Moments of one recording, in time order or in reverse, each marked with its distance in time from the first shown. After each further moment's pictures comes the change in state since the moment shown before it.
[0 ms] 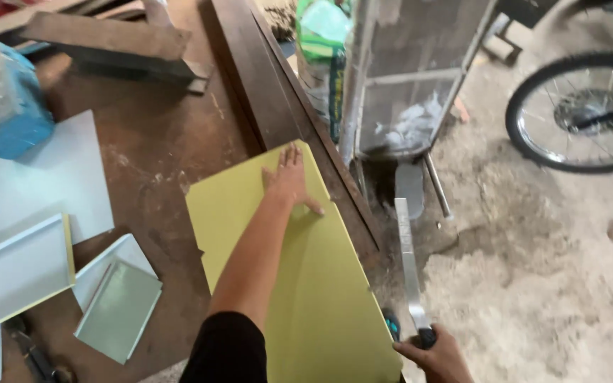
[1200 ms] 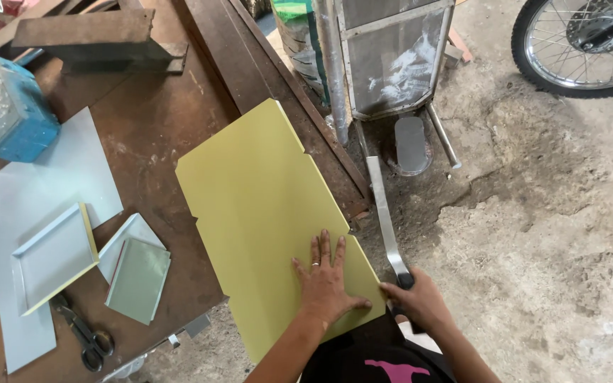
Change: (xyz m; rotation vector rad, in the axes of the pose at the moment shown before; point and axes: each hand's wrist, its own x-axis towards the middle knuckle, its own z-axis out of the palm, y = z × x) left_hand -0.246 0.114 0.175 -0.110 -0.026 0.089; right_hand -0.046 -0.003 0.006 0.160 -0.142 -0.121
